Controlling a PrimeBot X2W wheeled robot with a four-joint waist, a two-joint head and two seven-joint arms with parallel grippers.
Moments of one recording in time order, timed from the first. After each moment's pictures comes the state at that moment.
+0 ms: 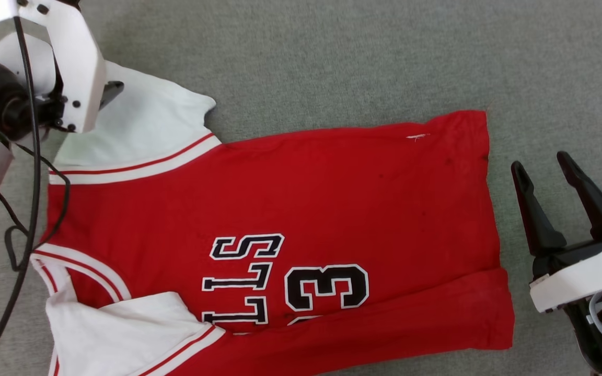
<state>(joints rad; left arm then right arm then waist) -1.20 0.68 -0.84 0.56 -0.89 -0.11 0.80 -0.14 -0.23 0.01 -0.19 0.31 0.13 0.08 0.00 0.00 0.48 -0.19</state>
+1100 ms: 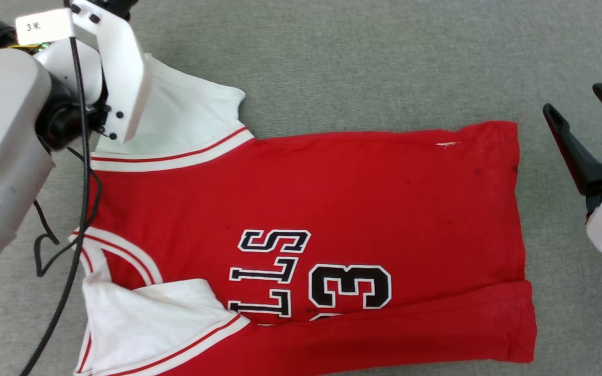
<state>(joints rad) -1.23 0.63 -0.94 0.55 -0.88 -0.13 0.69 -0.37 -0.49 0.07 -0.19 0.41 0.13 0.33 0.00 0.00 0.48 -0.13</state>
